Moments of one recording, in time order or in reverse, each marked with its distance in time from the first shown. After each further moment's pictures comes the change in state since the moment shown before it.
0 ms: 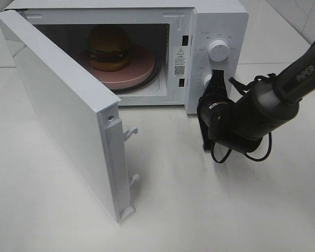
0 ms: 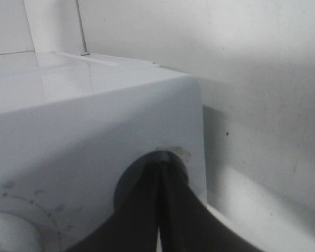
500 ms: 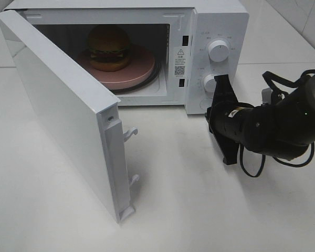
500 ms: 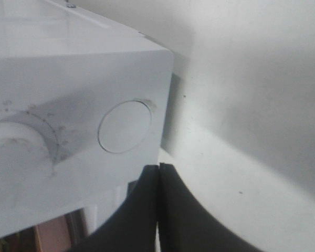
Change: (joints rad) left arm 0.000 0.000 0.000 0.000 0.000 0.000; right arm -0.014 -0.206 0.227 -0.196 0.149 -0.050
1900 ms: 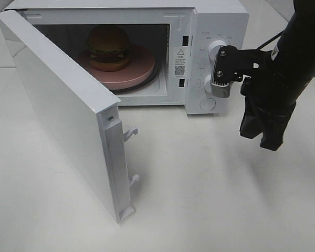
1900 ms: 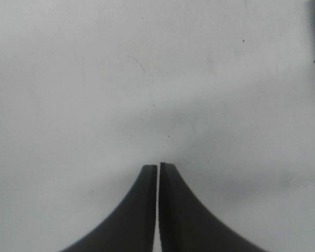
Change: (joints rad) left arm 0.000 0.000 0.000 0.000 0.000 0.000; right arm -0.143 -0.327 -0.354 -0.585 1.527 -2.136
